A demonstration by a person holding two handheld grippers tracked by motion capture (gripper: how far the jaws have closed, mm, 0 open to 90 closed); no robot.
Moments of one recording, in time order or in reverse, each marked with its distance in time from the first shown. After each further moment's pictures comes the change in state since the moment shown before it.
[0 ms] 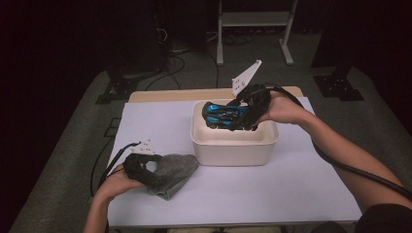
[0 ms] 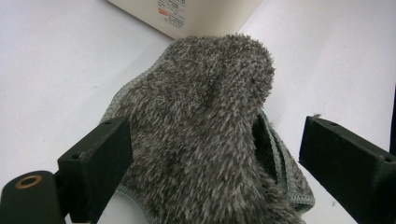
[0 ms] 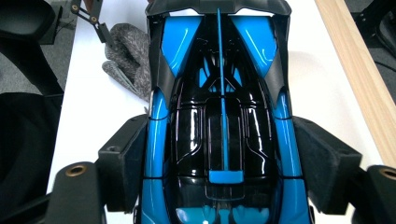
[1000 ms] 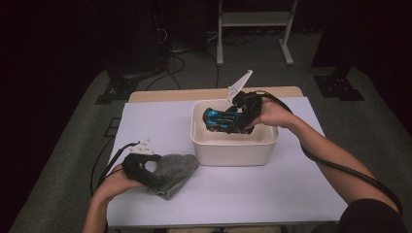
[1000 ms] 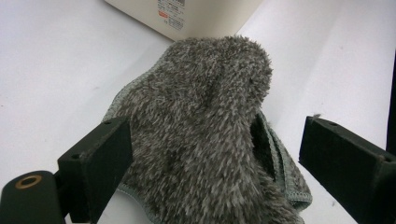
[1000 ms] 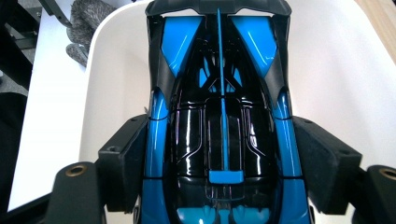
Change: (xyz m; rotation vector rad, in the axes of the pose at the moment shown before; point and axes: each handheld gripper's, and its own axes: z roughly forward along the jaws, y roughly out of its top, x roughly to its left) left arm 0.000 -0.001 -0.002 0.000 -0.003 0.009; right arm -0.033 -0.030 0.050 0.037 0.034 0.098
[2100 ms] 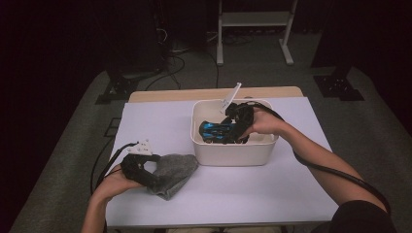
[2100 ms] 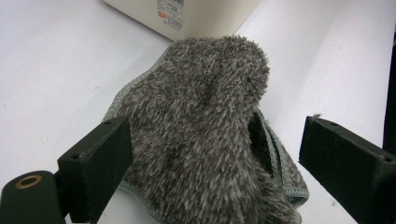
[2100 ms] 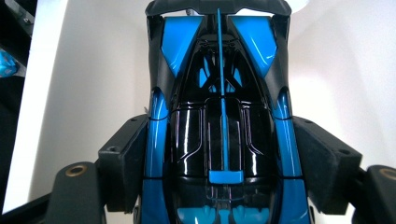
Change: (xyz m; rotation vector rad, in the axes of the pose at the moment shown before) left arm -0.001 -0.001 -0.004 -0.007 0.000 0.002; right arm 0.001 -0.009 0.041 0.067 0.070 -0.001
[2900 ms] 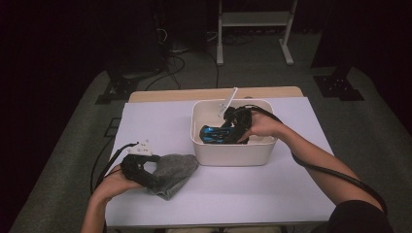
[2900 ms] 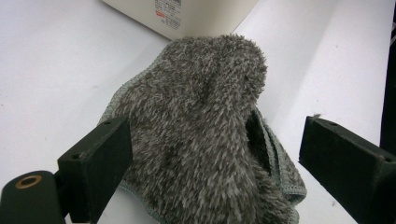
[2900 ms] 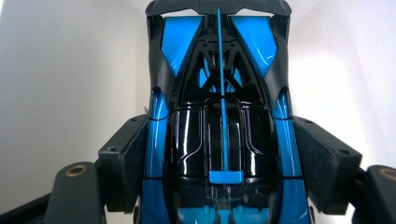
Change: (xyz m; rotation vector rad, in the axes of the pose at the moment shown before) left arm 0.000 -0.001 0.001 0.005 -0.009 -0.002; right arm -0.003 -0.005 0.015 0.055 0.010 0.015
